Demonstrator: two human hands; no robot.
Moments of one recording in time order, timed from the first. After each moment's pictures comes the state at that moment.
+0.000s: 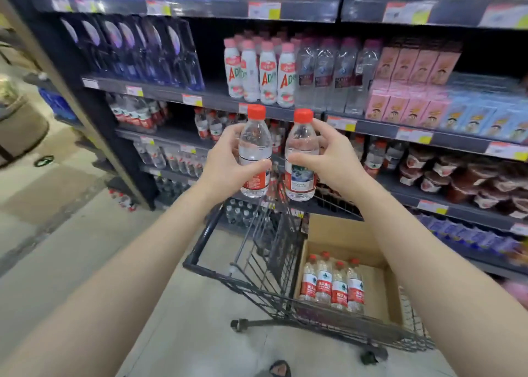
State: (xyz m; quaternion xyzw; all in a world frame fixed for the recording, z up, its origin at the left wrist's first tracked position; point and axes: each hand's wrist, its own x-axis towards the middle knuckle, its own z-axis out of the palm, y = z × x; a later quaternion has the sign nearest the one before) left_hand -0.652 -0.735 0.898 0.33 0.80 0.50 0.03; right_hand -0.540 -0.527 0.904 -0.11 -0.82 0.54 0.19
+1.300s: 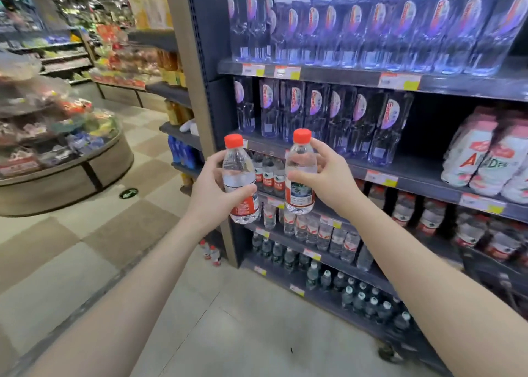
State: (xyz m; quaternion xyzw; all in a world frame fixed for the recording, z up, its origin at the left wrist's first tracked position) left_hand -1.143 -1.191 0.947 0.20 0.79 0.57 -0.05; right_hand -1.078 -0.947 0.967 -0.03 -0.81 0.56 0.18
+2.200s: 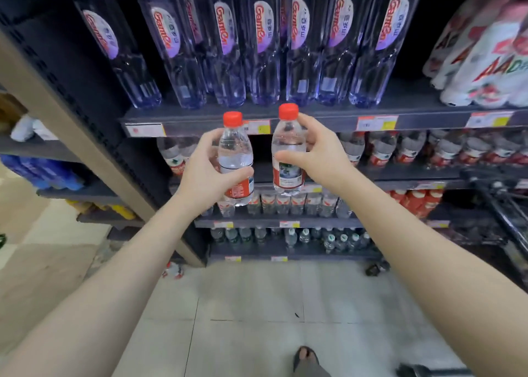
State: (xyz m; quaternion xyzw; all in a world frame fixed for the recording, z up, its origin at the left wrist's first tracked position) left_hand -1.426 -1.062 0.831 0.40 0.75 0.50 0.14; right_hand -1.261 -0.886 0.850 -0.26 -0.79 0.50 0.24
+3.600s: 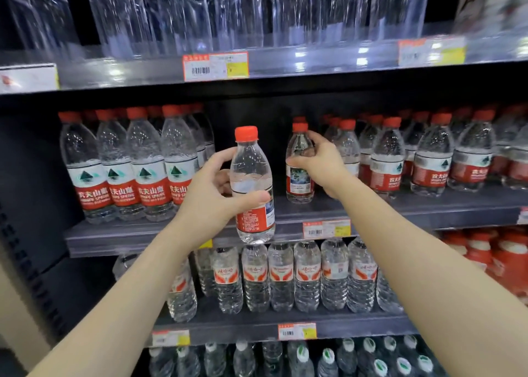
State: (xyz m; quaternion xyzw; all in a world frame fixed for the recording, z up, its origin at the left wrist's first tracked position) left_hand -1.496 -0.922 0.555 0.52 0.62 0.59 0.08; right_hand -1.395 -0.686 0.567 -0.26 -0.75 0.45 0.41
